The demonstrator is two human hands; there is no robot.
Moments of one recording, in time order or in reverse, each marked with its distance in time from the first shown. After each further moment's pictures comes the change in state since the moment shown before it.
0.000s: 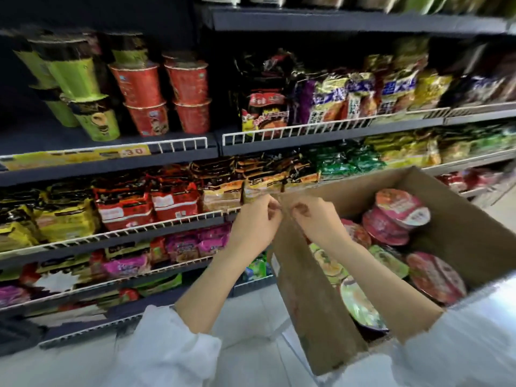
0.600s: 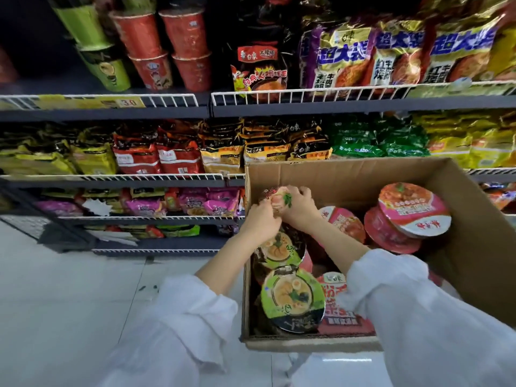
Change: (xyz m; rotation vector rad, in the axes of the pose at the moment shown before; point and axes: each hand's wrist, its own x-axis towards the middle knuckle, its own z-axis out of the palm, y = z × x) left_hand 0.035 0.059 0.158 0.196 -0.145 -0.562; right_hand 0.077 0.159 0.018 0.027 -0.479 0.022
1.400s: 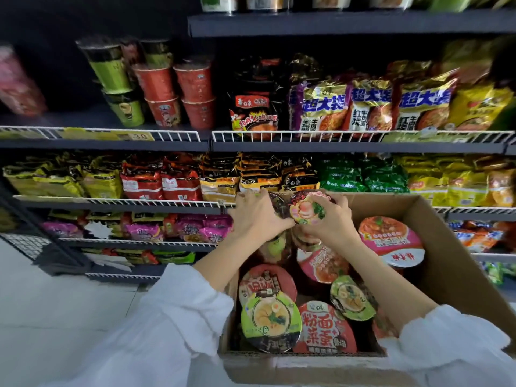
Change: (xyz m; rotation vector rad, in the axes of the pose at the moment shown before) left_hand -0.015 0.058 -0.035 0.219 0.314 0.020; right_hand -0.062 0.023 -0.094 0.041 0.304 -0.141
